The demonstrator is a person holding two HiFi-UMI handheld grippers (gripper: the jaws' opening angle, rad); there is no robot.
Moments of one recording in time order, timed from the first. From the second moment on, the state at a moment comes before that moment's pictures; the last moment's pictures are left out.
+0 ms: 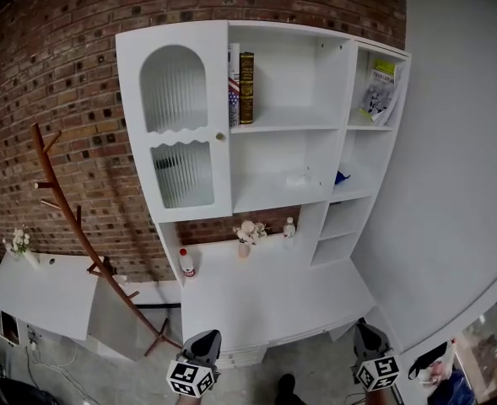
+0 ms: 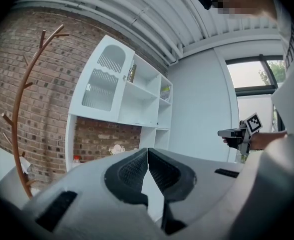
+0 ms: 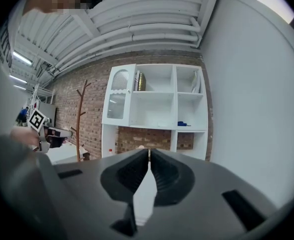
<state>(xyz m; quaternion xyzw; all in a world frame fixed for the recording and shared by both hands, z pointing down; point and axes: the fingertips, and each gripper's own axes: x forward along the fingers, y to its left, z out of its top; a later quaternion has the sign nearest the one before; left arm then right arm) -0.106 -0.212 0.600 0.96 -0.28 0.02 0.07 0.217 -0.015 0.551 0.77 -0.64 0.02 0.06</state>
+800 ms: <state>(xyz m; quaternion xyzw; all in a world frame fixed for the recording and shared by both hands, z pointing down) -0.019 -0.272 0.597 0.94 -0.32 0.02 0.08 0.313 -0.113 0.552 0.73 -0.68 0.02 0.06</state>
